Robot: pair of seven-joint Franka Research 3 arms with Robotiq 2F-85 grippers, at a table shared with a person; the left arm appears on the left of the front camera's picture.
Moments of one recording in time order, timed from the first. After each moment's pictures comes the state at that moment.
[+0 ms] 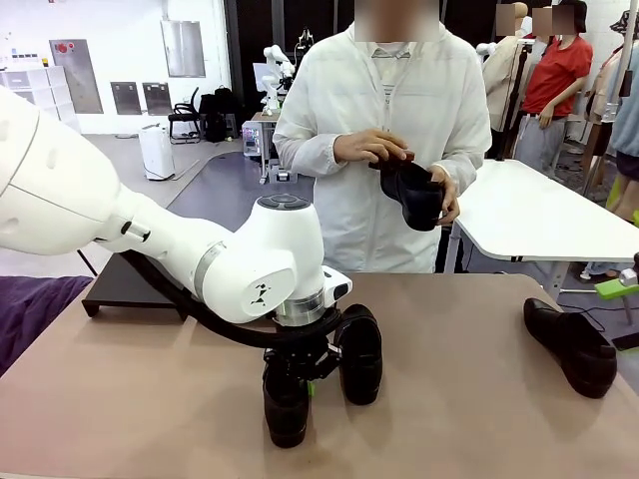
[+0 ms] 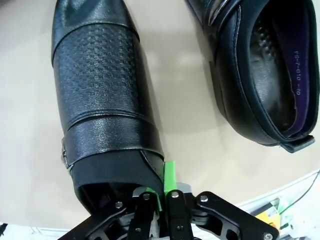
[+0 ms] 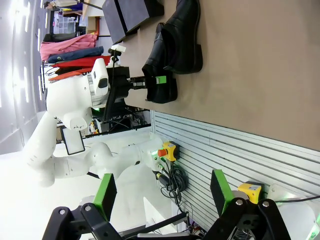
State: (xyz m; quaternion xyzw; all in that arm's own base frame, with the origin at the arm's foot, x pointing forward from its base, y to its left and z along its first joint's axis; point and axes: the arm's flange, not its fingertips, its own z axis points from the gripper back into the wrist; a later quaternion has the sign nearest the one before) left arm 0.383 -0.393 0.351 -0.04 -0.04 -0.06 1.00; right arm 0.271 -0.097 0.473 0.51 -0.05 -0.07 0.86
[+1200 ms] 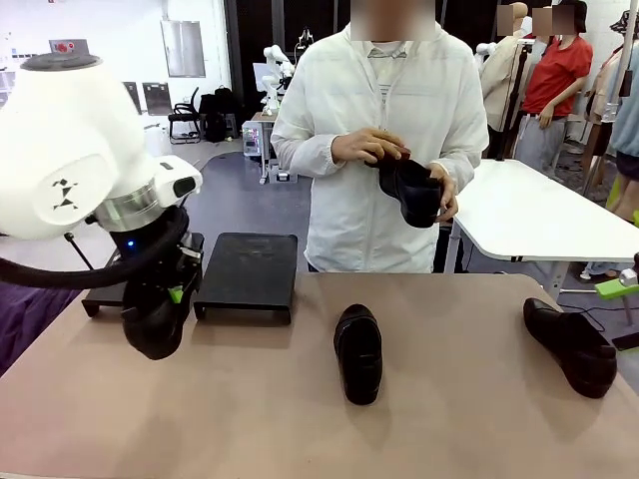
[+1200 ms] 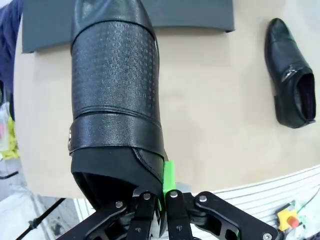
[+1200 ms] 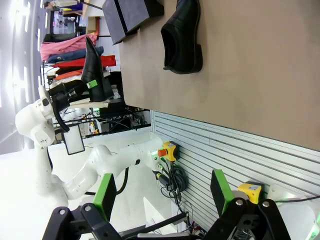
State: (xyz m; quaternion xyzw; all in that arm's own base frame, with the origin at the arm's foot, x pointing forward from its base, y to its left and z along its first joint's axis) left arm 0.351 -0.188 0.518 -0.02 -0.17 0.00 0.99; right arm 0.271 -0.097 0.473 0.51 -0.05 -0.07 0.86
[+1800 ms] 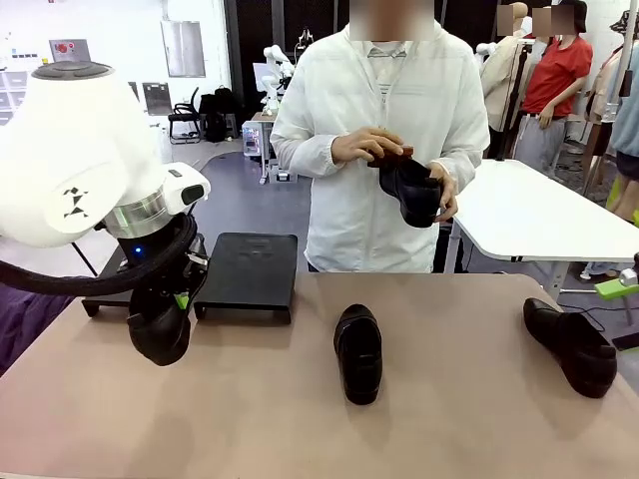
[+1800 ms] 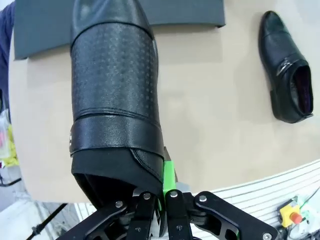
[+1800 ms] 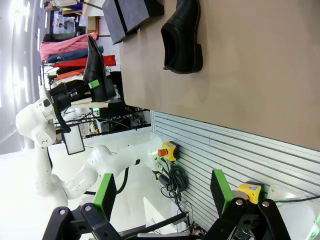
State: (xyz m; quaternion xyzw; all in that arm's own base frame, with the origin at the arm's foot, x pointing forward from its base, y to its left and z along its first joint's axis) left arm 0.353 -0.203 0.515 -0.03 -0.17 -0.03 0.98; right arm 0.271 -0.097 0.473 0.51 -0.05 -0.07 0.86
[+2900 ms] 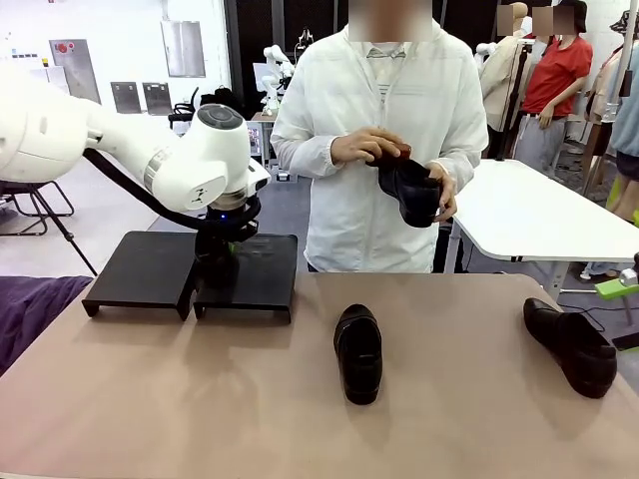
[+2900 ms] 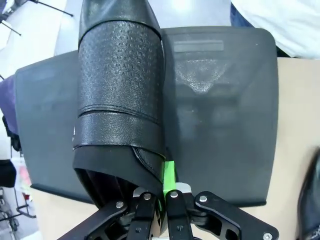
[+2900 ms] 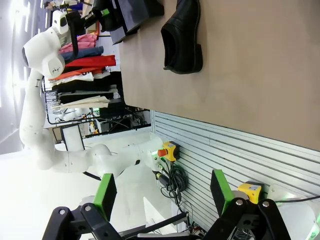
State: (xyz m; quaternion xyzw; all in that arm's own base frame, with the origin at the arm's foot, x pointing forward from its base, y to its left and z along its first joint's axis) left arm 0.607 -0.246 0.453 0.08 -0.25 -0.01 0.97; right arm 0.271 -0.097 0.473 0.51 -0.05 -0.07 0.86
